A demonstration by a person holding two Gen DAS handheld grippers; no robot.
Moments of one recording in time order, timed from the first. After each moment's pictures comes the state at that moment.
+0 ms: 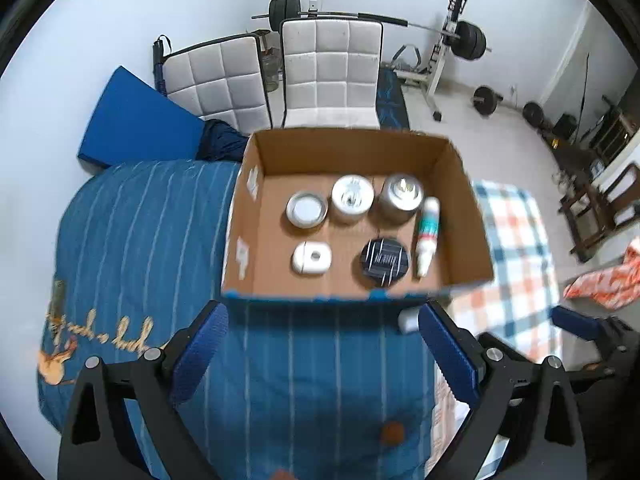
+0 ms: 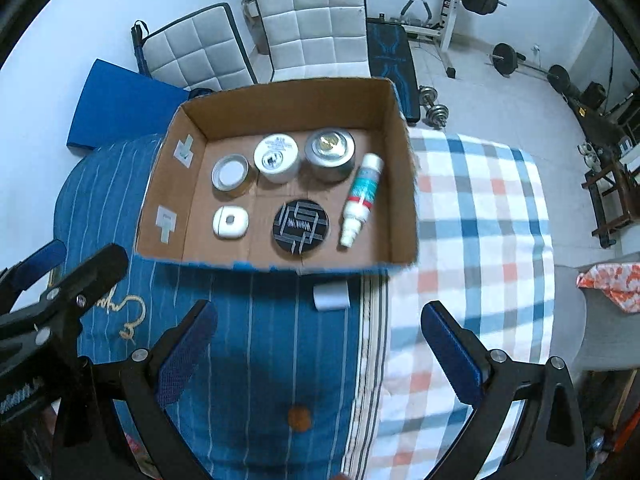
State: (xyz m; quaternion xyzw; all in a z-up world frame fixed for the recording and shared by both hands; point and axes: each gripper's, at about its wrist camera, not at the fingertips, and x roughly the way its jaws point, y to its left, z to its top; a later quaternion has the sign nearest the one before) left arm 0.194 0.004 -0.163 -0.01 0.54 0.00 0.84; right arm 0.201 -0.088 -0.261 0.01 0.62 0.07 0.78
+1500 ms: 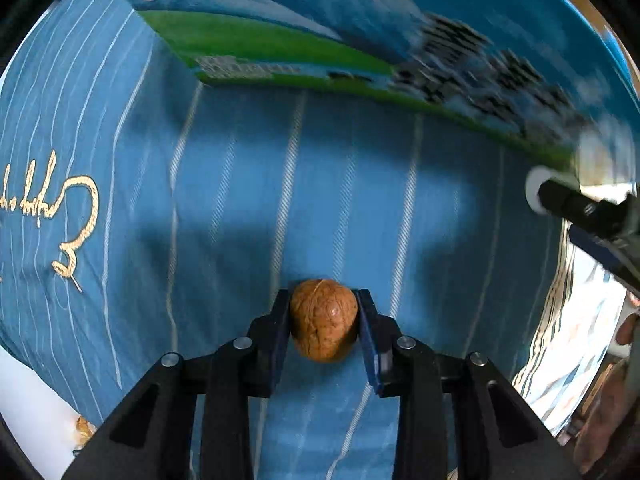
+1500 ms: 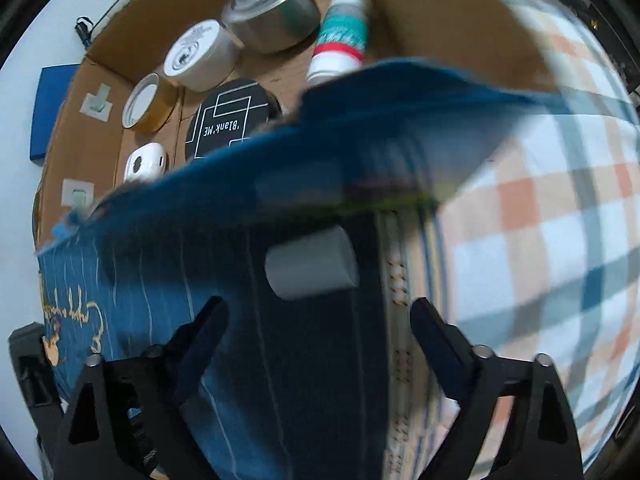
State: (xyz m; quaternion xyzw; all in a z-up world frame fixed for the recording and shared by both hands) left arm 0.188 0.012 -0.394 -0.08 0.72 0.05 0.68; right arm 0.215 -0.110 -0.453 0.12 0.69 0.07 0.71
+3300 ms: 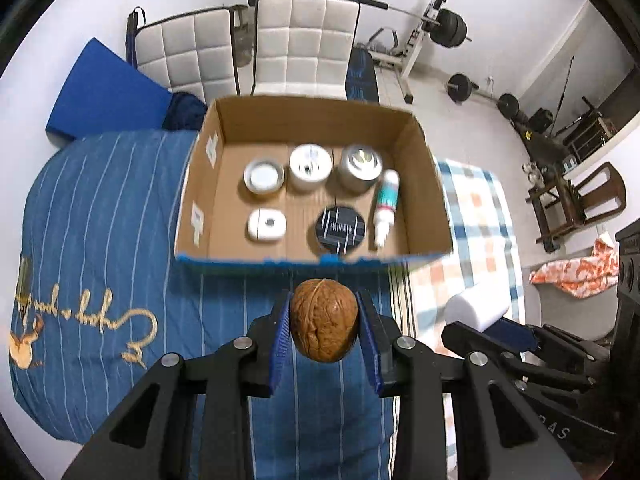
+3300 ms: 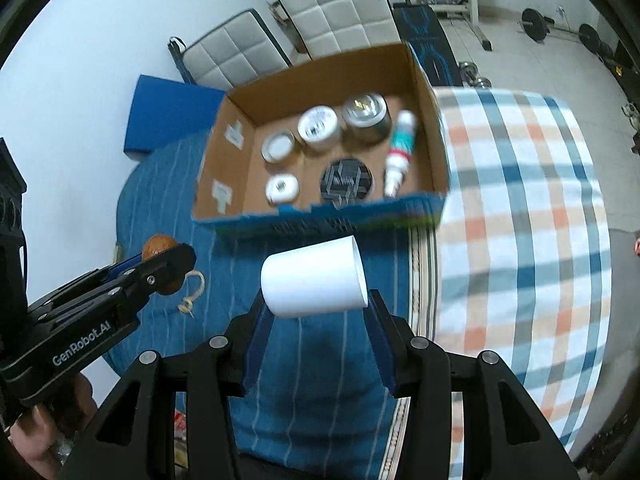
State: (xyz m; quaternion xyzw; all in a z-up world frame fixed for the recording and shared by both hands) left arm 0.189 -0.012 -0.170 -0.07 0.56 -0.05 0.82; right arm 0.160 -0.116 -0.255 0.12 0.61 0.16 0.76
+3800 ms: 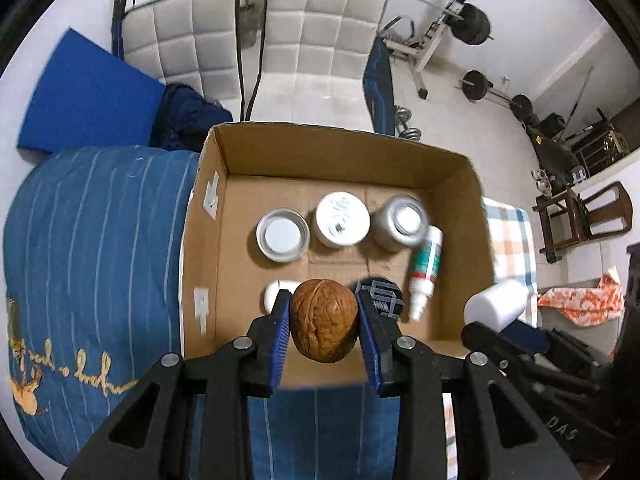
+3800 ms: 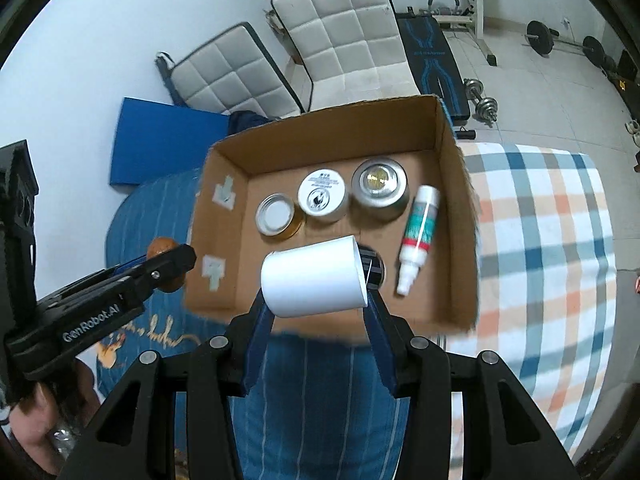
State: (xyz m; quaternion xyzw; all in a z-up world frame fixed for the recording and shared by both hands) left arm 0.338 0.035 -0.218 -0.09 0.61 -0.05 0.79; right arm 0.288 -0.087 -0.276 0.11 0.61 0.15 0.77
